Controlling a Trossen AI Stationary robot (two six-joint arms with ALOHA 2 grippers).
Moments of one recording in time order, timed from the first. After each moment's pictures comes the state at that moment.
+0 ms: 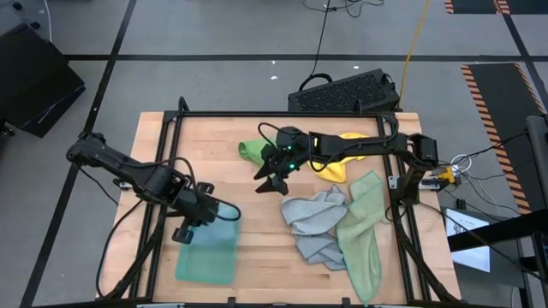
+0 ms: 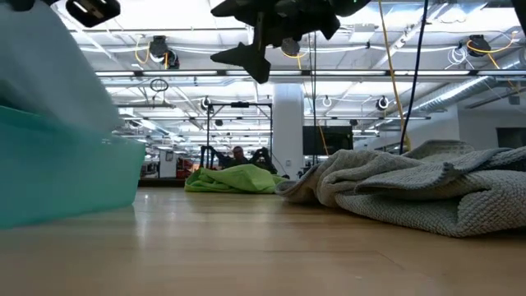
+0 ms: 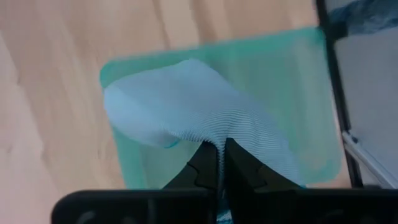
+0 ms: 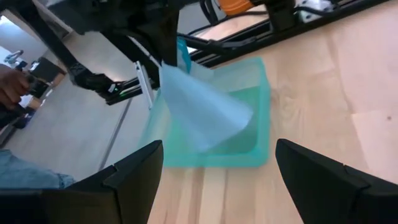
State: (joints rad) left arm -0.42 1.26 1.19 -1.14 0.13 -0.20; right arm -0.14 1.79 1.38 -0.09 -0.57 0.36
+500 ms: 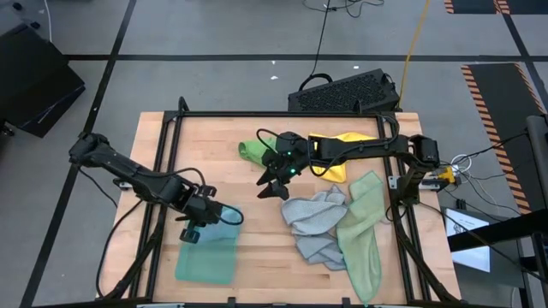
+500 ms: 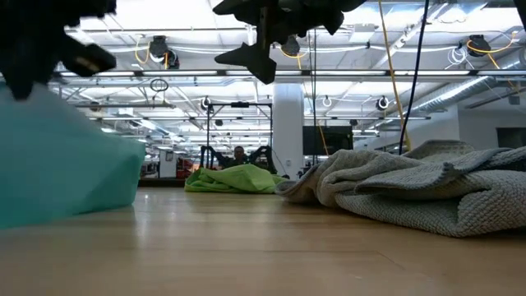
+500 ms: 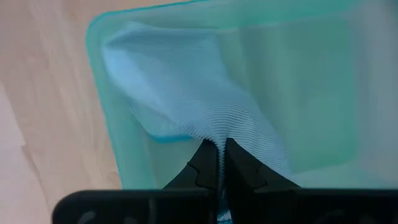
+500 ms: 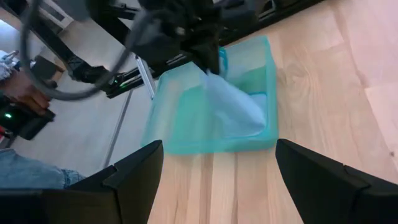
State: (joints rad) left arm -0.41 1.26 0.91 -0.94 0.07 -0.18; right arm -0.10 1.79 1.38 -0.15 -0.55 0.41
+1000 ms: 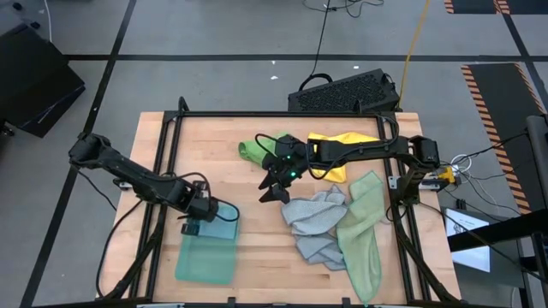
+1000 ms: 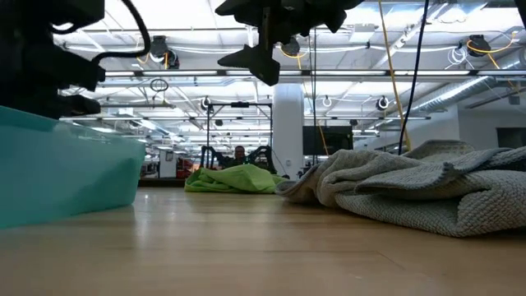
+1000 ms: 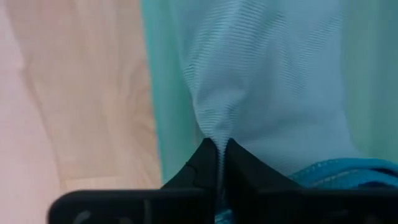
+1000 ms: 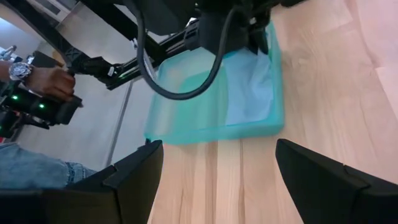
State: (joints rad) left arm -0.38 1.26 0.69 -0.89 -0.04 -0.26; right arm -0.08 1.79 1.38 -0.19 -0.54 0.43
